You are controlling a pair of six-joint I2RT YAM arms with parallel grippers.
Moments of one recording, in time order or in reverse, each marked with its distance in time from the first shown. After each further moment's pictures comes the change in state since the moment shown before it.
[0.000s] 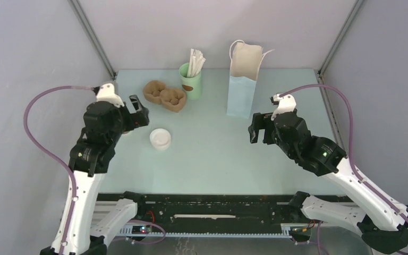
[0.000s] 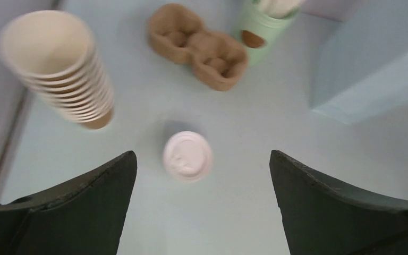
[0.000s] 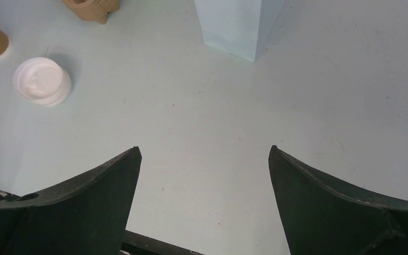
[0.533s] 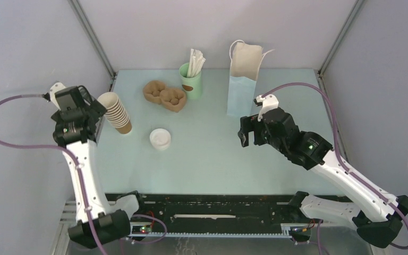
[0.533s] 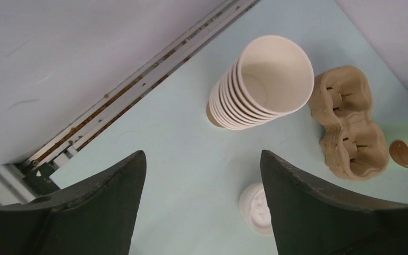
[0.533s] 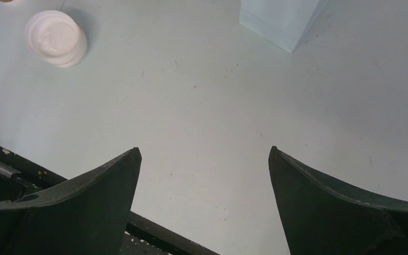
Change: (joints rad) left arm 0.560 0.220 0.154 -0.154 -0.172 -0.133; right arm -0.015 0.095 -0.008 0.042 -0.159 -0.071
